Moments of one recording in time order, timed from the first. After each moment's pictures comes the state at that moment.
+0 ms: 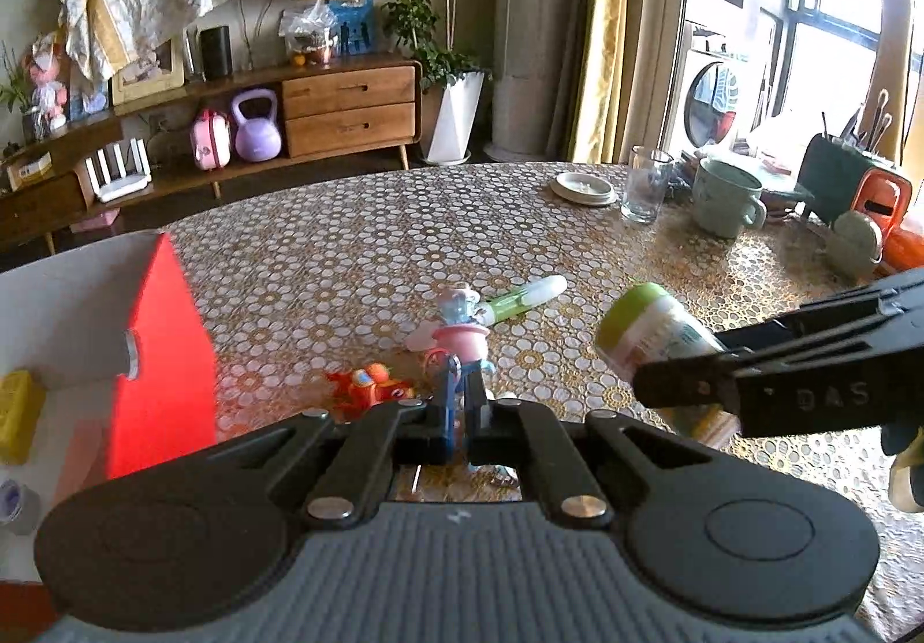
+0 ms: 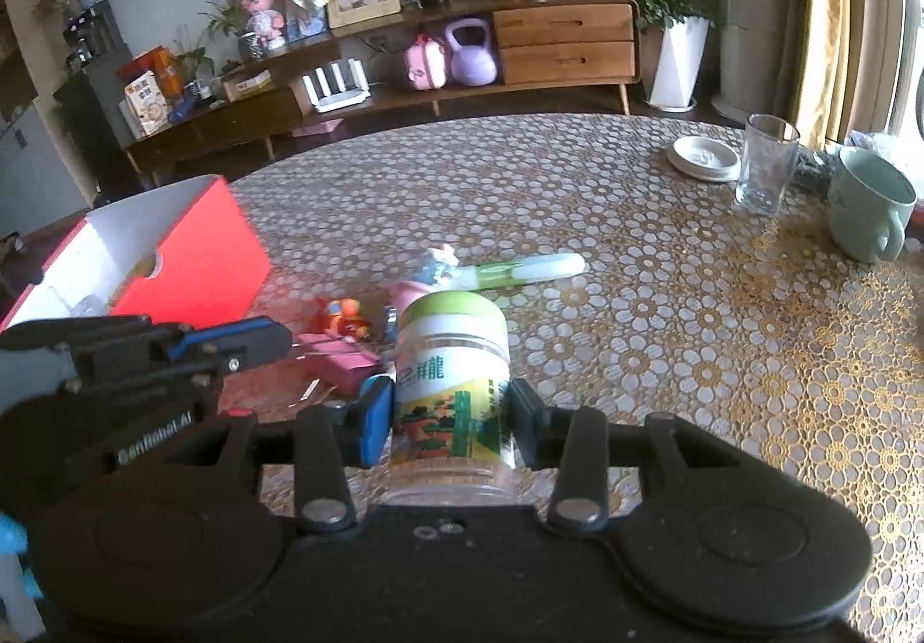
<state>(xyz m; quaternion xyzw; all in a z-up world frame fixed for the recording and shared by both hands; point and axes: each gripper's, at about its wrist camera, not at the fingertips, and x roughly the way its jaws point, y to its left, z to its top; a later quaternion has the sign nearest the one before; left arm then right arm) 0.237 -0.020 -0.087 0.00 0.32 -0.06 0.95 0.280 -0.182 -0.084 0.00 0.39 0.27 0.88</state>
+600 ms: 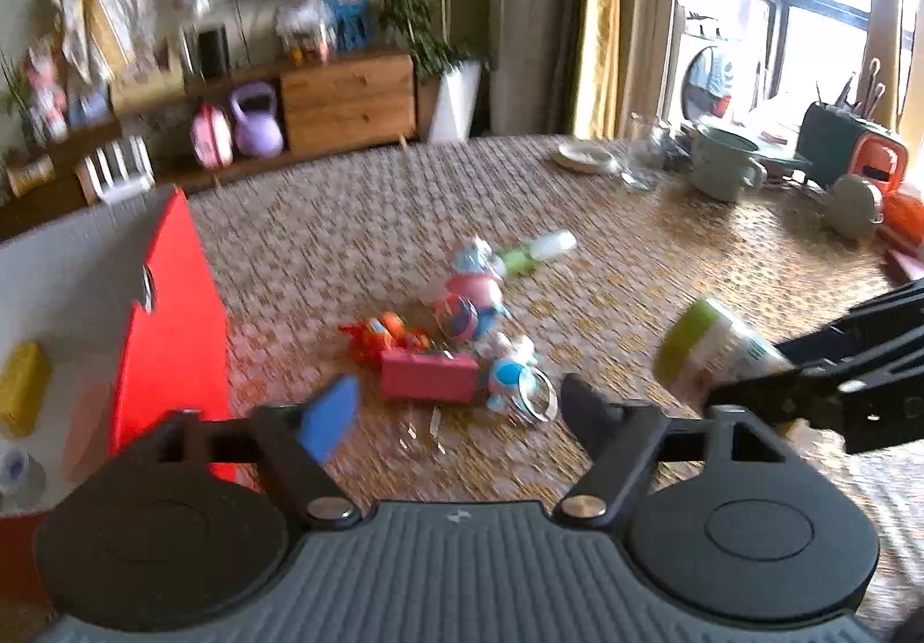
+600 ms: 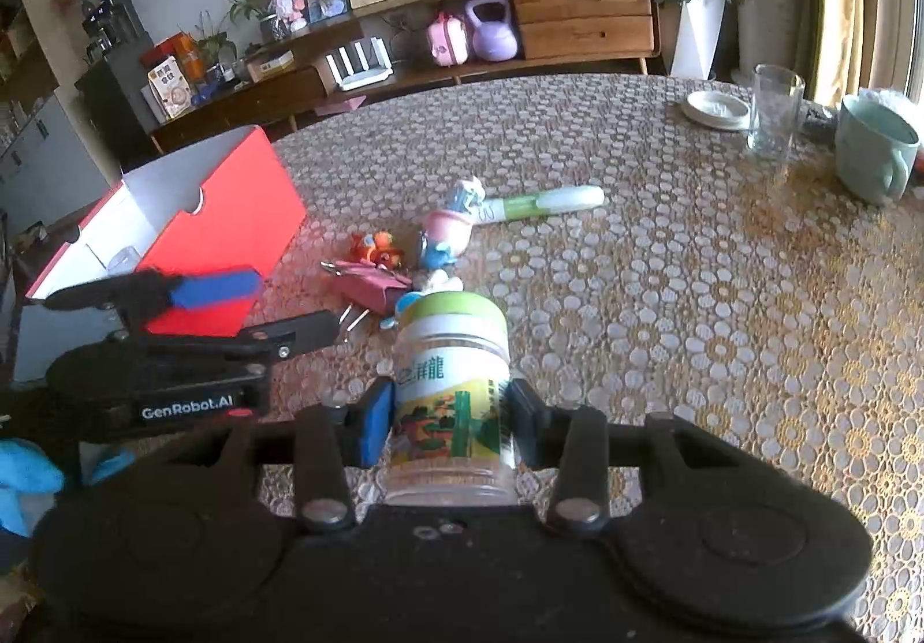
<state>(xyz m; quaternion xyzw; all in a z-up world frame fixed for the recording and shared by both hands) 0.221 -0.019 -0.116 0.03 0.31 -0.05 0.95 0.253 -0.195 -0.103 0.01 0.41 0.29 0.86</state>
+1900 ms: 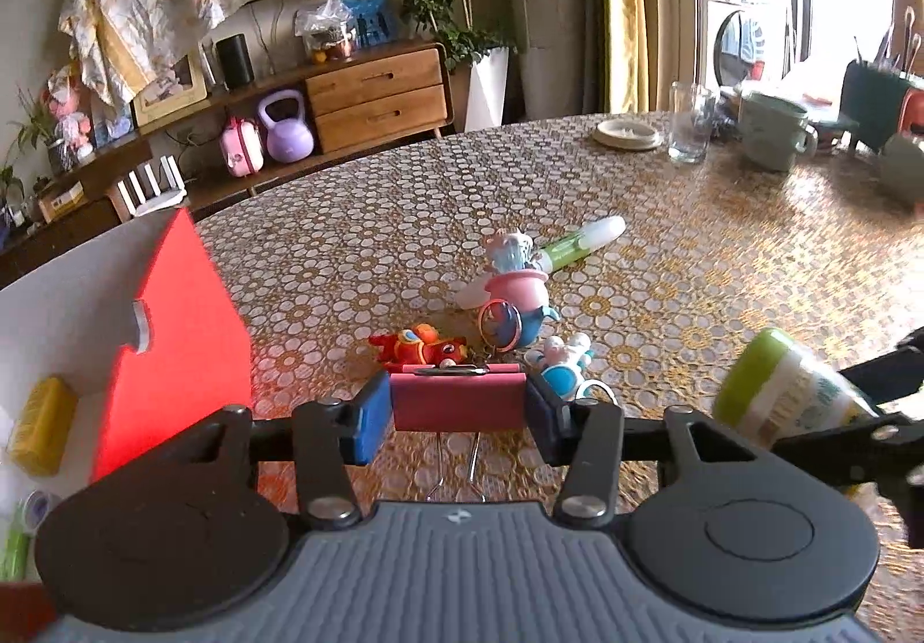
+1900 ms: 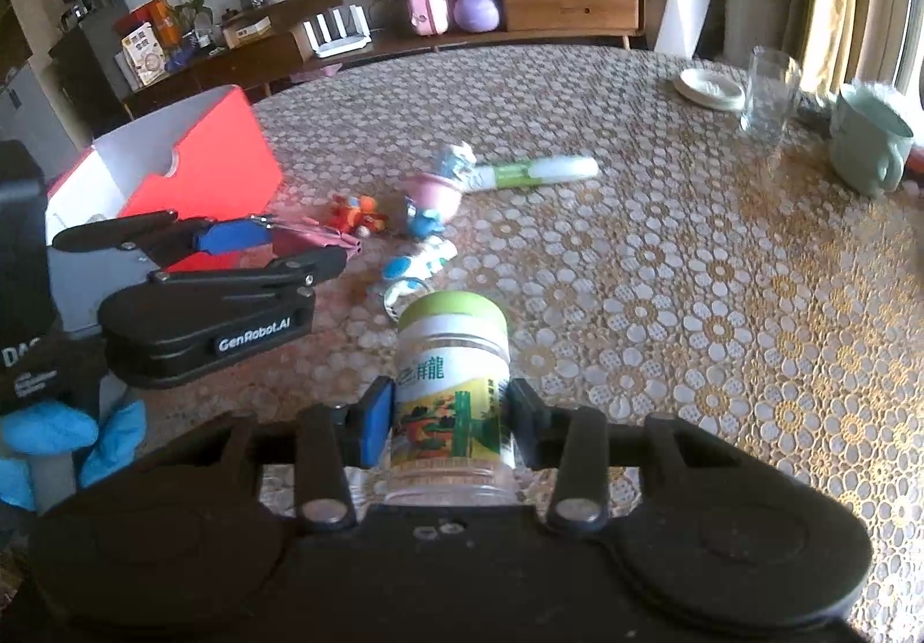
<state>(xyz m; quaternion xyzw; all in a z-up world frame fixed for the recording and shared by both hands) 0.243 -0.022 -0.120 0.07 0.33 -0.02 0.94 0.244 -0.172 -0.099 -0.03 0.43 0.26 0.86</state>
